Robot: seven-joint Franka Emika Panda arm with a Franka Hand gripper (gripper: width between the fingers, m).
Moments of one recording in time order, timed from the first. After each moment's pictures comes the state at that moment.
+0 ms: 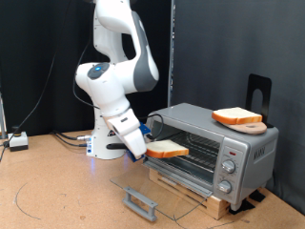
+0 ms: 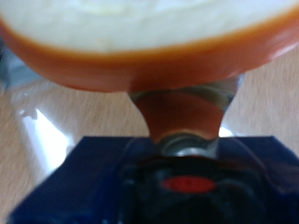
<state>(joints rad) -0.24 -0.21 0.13 -2.77 0.63 2.40 -1.44</state>
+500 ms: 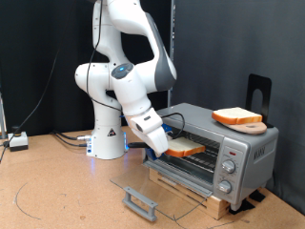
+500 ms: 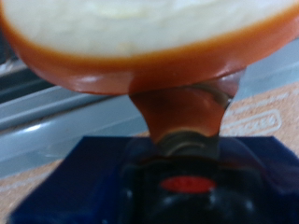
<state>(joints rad) -0.17 -0.22 0.23 -2.78 0.72 2.48 -1.38</state>
